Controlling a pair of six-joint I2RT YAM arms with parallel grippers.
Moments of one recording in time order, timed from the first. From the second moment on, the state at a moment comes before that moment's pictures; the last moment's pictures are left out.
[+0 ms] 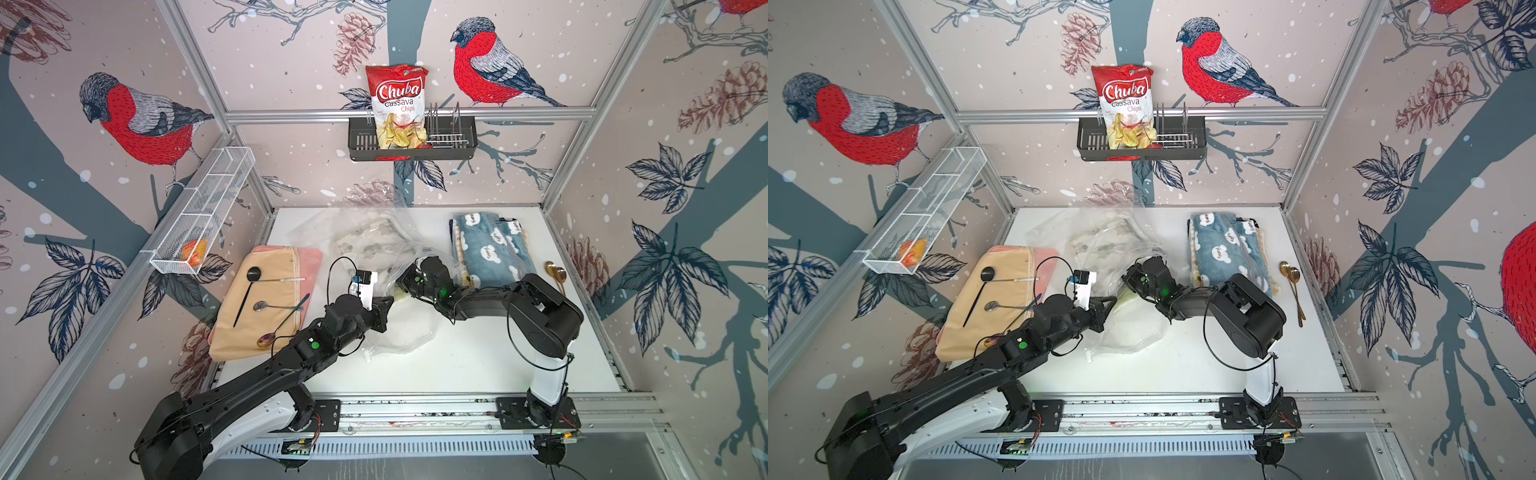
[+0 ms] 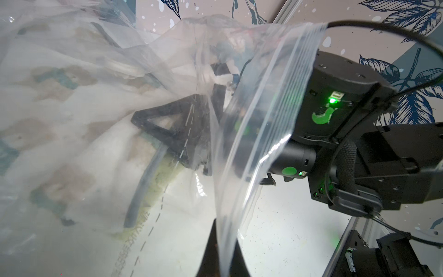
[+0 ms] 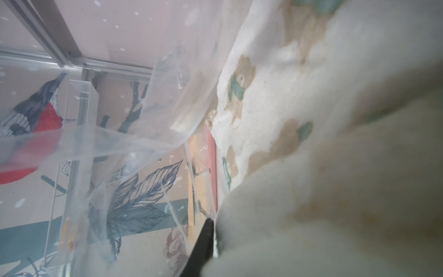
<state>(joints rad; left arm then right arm) -0.82 0.90 0.48 0.06 -0.02 -0.55 0.82 1.91 0.92 0.65 -0.13 1.28</state>
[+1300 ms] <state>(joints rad) -0.82 0.87 0.48 0.06 -0.03 -0.55 0.82 1.88 1.00 0.55 -0.12 1.23</state>
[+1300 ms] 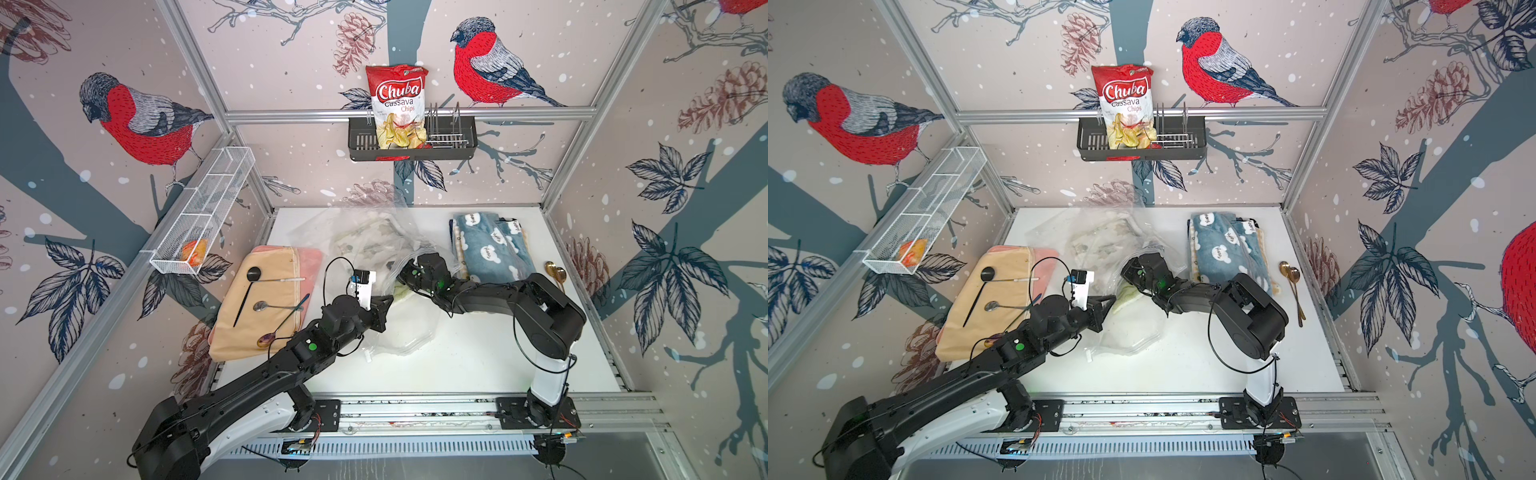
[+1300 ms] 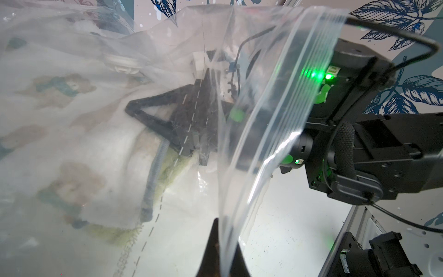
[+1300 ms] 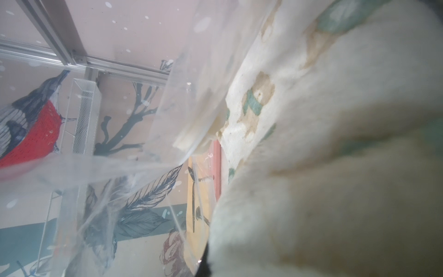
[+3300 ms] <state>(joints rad) -0.81 0.88 0.48 0.06 -0.03 -0.55 0.77 1.92 0.98 0.48 -0.13 1.19</state>
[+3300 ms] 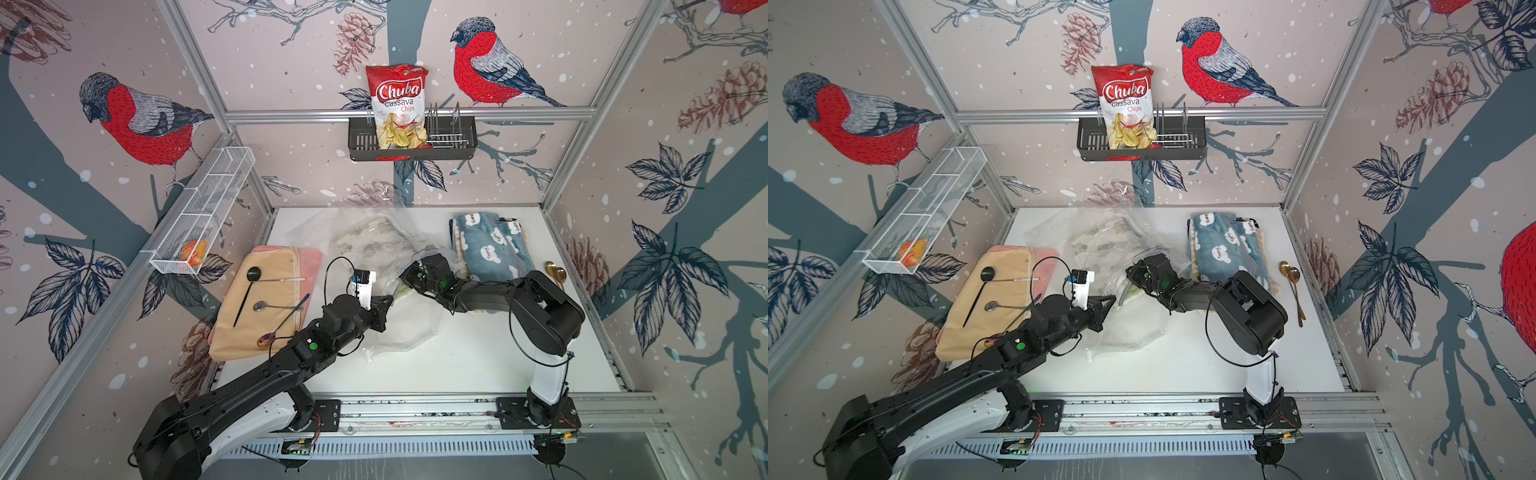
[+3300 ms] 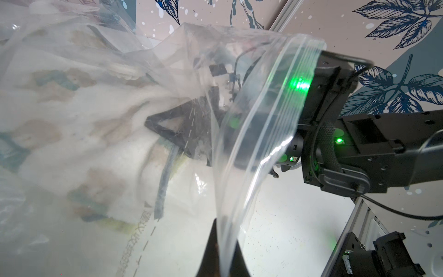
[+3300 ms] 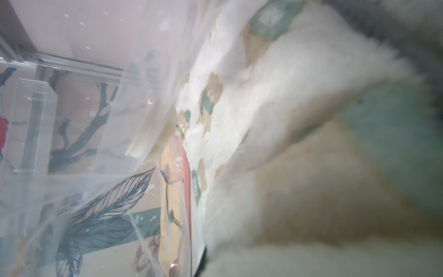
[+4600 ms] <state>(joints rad) -0.80 0.82 0.53 0.01 -0.08 -0.55 0.80 1.92 1.14 0.46 -0.18 1.25</state>
